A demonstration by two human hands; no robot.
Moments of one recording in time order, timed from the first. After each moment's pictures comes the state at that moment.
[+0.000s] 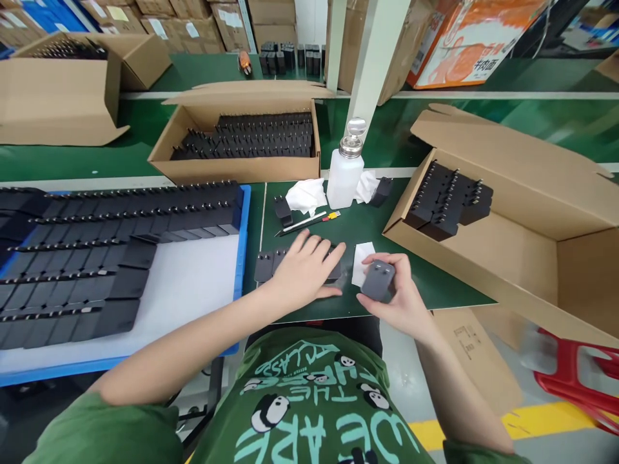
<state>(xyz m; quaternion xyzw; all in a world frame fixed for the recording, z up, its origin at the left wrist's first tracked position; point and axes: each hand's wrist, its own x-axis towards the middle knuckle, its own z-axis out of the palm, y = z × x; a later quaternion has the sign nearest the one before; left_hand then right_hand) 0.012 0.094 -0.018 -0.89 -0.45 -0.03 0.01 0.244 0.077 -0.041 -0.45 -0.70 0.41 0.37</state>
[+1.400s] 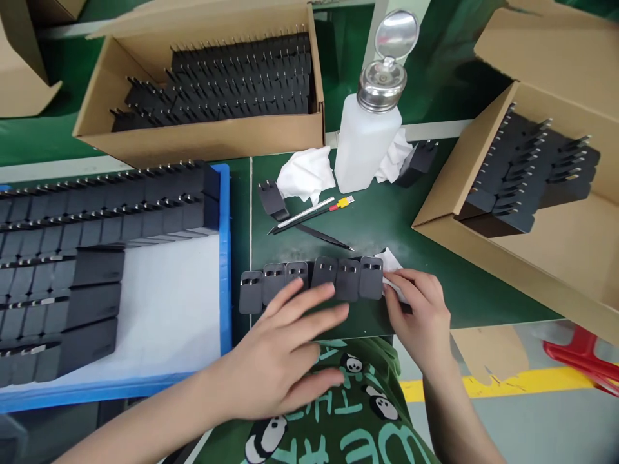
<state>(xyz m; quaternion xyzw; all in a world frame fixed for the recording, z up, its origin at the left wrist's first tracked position) -0.014 0.052 -0.013 -0.88 -0.38 -0.19 -0.19 0.236 0.074 -0.089 -0.56 -0.76 0.12 0.30</state>
